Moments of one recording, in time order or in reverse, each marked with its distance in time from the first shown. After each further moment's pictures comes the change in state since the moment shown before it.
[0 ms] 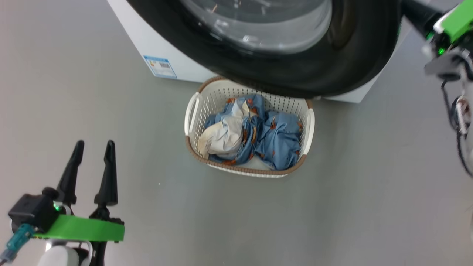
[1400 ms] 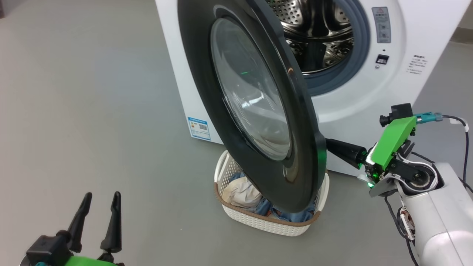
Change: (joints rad) left arm 0.179 -0.010 0.017 0.047 0.052 0.000 0.000; right arm 0.532 0.105 0.095 -0.265 0.153 0.000 0.192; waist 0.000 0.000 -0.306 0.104
